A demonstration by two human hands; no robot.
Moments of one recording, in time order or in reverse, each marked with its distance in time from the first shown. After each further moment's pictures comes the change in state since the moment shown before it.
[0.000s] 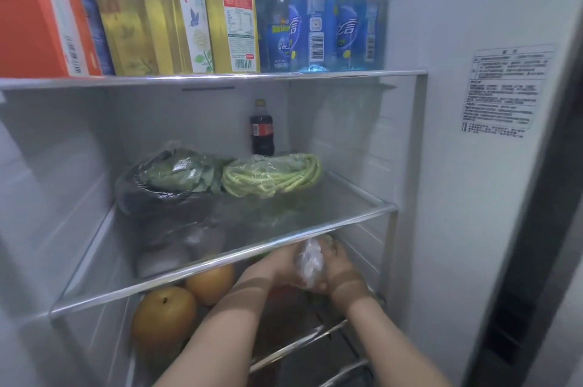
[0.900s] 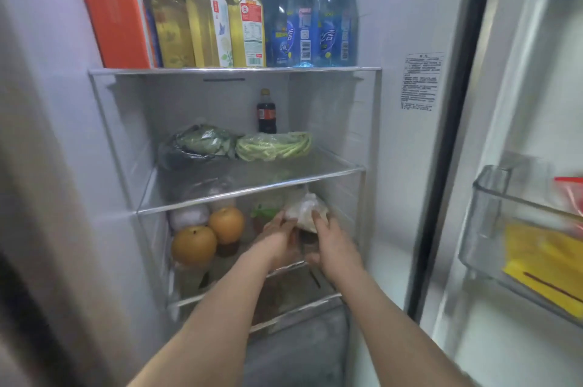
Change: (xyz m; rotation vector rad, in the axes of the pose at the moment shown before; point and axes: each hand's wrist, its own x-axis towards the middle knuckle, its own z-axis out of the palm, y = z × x) left_hand -0.104 0.040 0.037 0.252 0.190 -0.194; right_hand -0.142 -0.033 -0.024 -0.404 0.203 -0.126
